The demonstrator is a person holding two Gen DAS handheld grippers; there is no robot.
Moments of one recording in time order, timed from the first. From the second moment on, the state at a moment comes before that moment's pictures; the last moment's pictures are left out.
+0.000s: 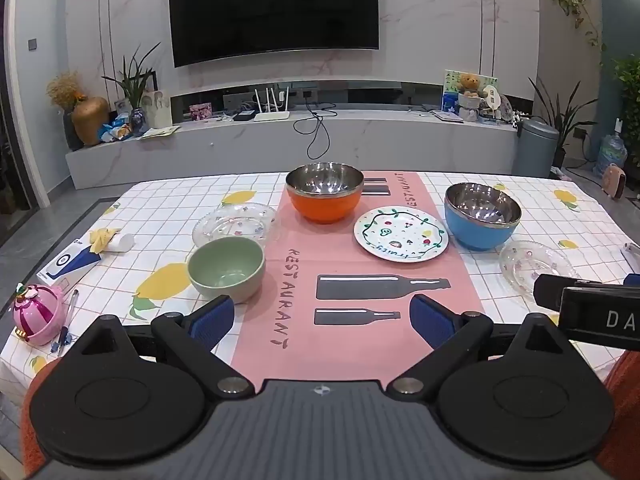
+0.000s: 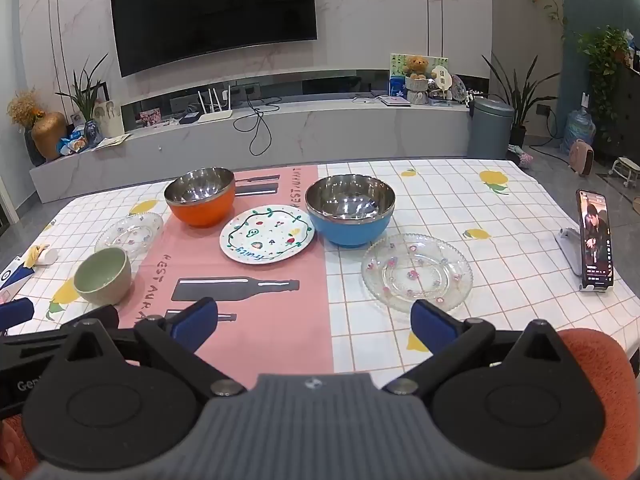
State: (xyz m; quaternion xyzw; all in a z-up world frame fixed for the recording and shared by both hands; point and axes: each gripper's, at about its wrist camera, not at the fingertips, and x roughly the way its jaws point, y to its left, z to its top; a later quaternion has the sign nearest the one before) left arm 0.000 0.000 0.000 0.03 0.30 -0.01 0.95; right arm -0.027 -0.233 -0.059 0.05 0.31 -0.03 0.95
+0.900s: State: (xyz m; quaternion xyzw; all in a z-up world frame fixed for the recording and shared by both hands) left arm -0.001 0.009 0.001 0.02 0.31 0.00 0.95; right arm -0.025 -0.230 -0.061 0.05 0.31 -0.02 0.95
